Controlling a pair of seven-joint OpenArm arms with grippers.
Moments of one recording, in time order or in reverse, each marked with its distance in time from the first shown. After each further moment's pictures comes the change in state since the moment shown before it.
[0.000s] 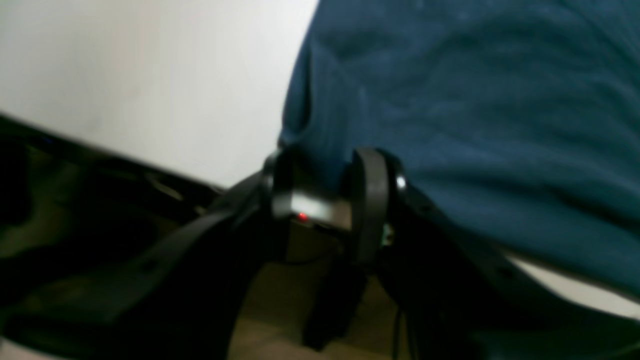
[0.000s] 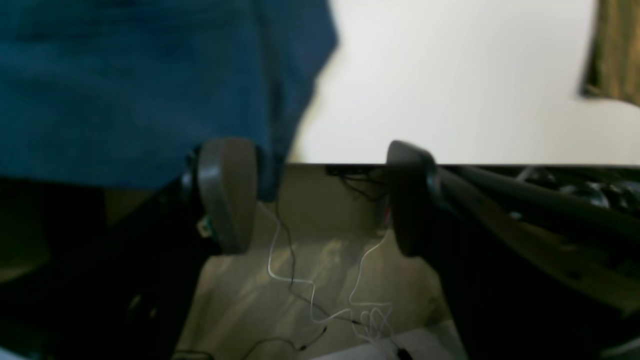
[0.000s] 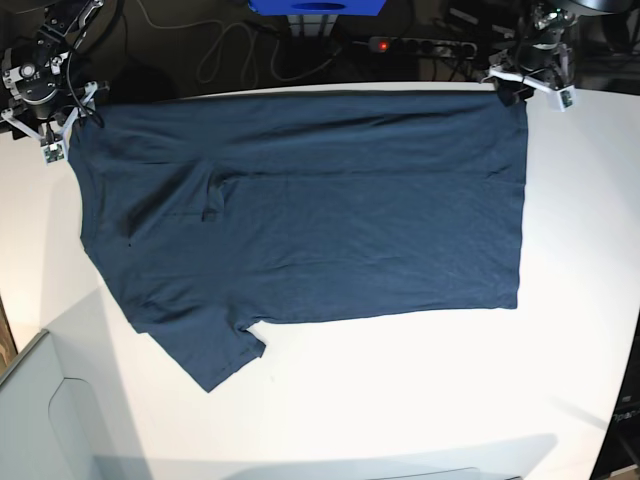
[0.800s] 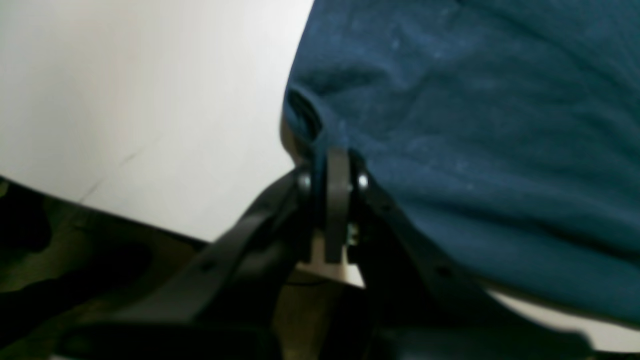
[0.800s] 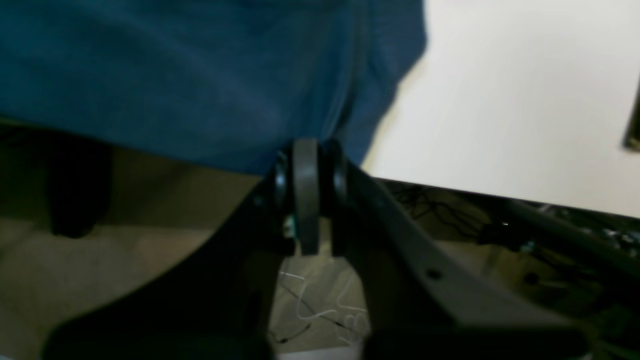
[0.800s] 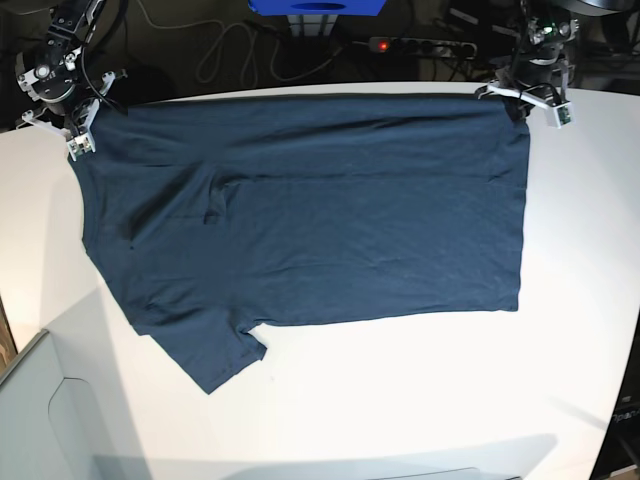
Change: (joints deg) left arm -5.2 0.7 1.5 0.0 7.1 0.2 0.0; right arm -3.9 2.1 -7.4 -1.9 0.2 0.0 0.8
